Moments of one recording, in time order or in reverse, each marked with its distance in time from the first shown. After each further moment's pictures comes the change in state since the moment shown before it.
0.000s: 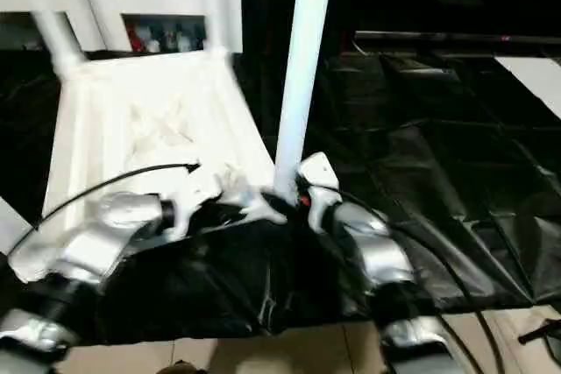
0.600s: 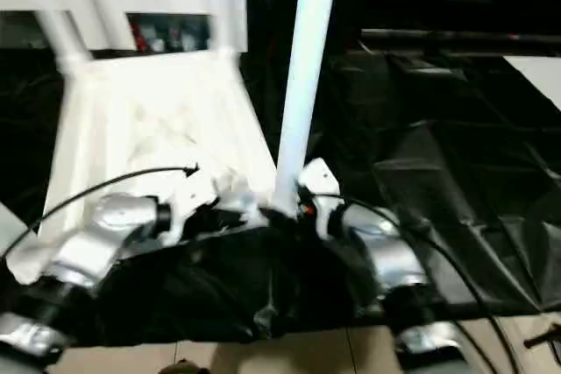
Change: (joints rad) left arm 0.024 0.092 -0.007 -0.026 -0.064 -0.047 -0.219; right arm 0.060 -0.147 0.071 -0.100 0.046 -0.024 0.383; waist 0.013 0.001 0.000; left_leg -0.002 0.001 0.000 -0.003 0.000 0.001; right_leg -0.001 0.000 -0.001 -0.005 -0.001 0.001
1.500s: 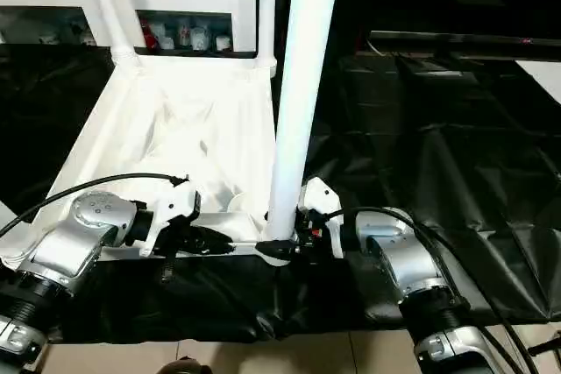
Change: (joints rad) left arm -0.002 0.065 -0.004 0.008 -0.054 -0.003 -0.190; right arm 0.028 -0.073 0.048 -0.058 0.039 0.015 0.247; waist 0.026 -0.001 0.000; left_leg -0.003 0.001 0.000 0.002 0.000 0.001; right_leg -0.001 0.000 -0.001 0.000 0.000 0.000
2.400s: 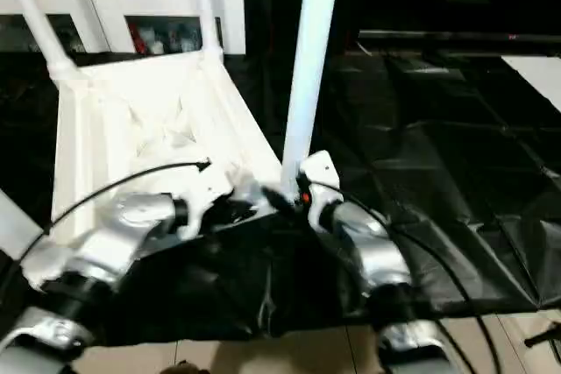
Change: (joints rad) left arm -0.031 -0.148 0.023 0.035 0.111 0.034 0.284; right arm -0.034 0.162 -0.123 0.070 -0.074 0.034 -0.430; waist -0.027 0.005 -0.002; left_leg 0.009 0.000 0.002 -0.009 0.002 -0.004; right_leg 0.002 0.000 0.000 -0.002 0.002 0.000
